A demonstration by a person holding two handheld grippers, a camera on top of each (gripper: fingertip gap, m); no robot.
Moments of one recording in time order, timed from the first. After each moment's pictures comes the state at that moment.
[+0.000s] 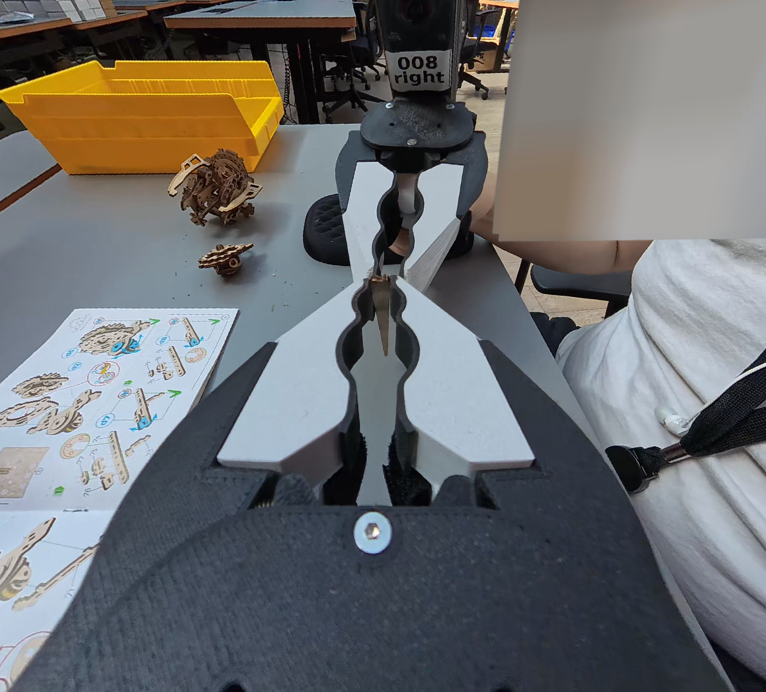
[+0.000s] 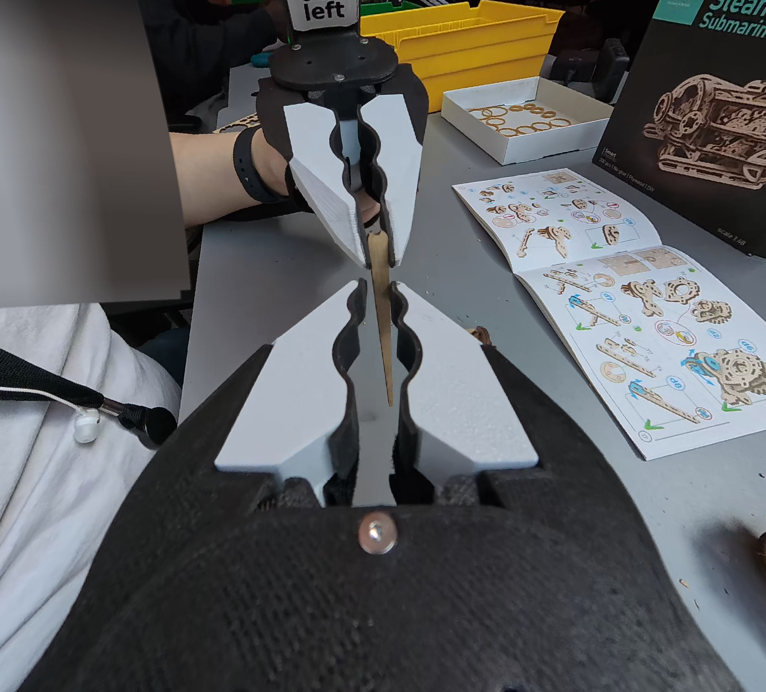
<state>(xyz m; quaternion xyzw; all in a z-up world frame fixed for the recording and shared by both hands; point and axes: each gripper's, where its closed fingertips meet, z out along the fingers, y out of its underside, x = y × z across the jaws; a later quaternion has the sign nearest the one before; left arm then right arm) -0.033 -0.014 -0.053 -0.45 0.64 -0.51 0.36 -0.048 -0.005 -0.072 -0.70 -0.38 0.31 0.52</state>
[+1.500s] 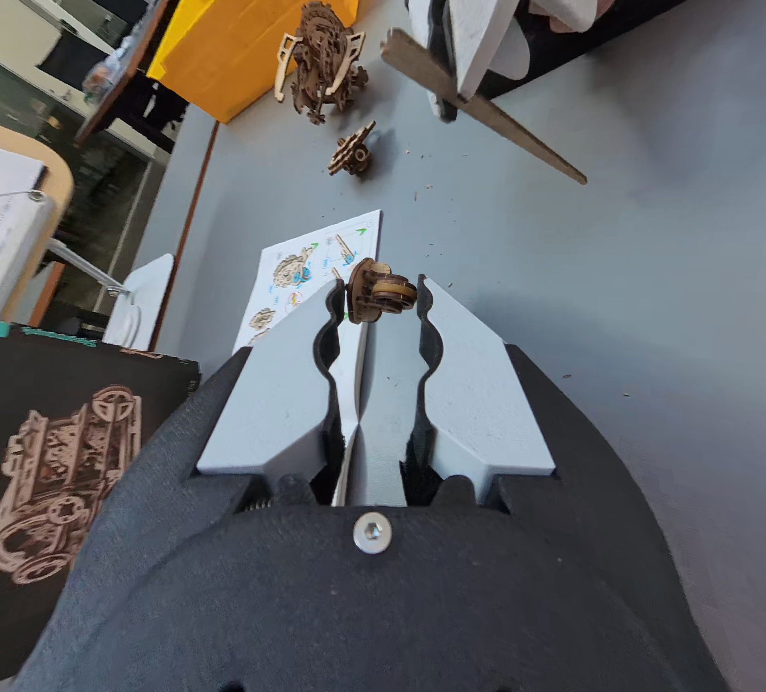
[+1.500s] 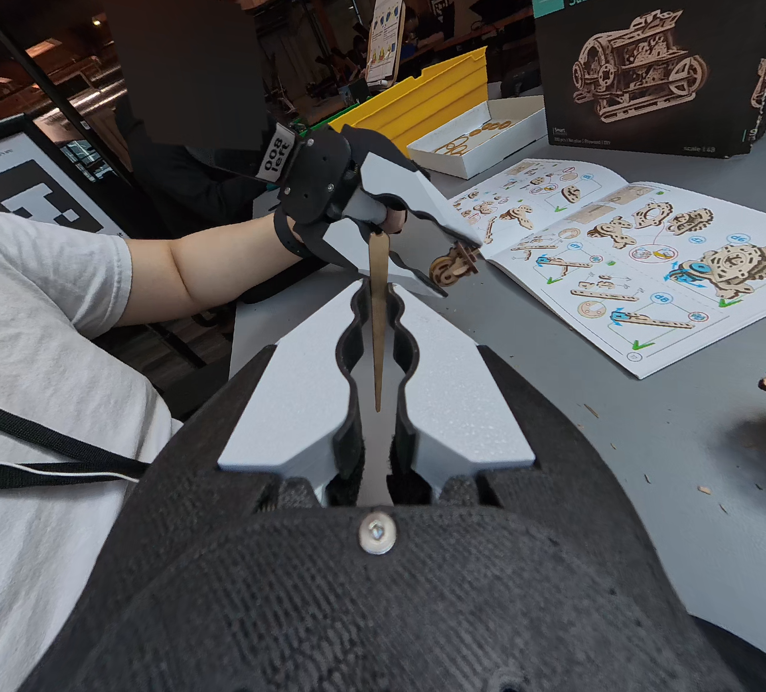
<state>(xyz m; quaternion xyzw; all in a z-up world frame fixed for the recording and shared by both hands) -0.011 0.066 -0.114 -0.42 0.74 -0.20 0.48 -0.004 0.015 -0.065 -0.70 -0.22 0.43 0.52</state>
